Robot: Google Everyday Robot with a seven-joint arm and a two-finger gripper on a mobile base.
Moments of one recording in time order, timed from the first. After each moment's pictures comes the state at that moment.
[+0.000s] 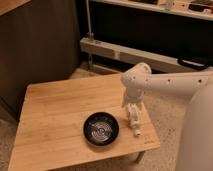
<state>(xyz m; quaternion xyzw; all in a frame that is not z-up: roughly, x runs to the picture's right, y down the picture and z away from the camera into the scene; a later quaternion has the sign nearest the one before) 0.153 0.078 0.810 -0.17 0.23 0.73 0.62</state>
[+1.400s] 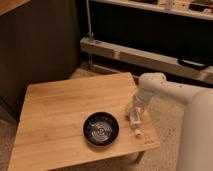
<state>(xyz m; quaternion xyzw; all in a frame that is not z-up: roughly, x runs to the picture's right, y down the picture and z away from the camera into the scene) 0.175 0.142 0.869 -0.32 0.17 0.66 0.65</state>
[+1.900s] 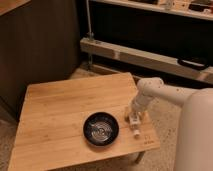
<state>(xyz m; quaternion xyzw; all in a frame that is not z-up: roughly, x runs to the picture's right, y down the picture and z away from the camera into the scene) 0.171 0.162 0.879 -0.33 0.20 0.67 0.64</state>
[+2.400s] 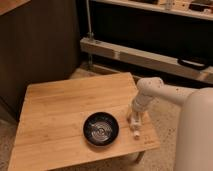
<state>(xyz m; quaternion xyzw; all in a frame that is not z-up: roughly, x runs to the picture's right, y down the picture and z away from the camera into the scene) 0.174 0.162 0.872 -0.33 0.20 0.67 0.64</state>
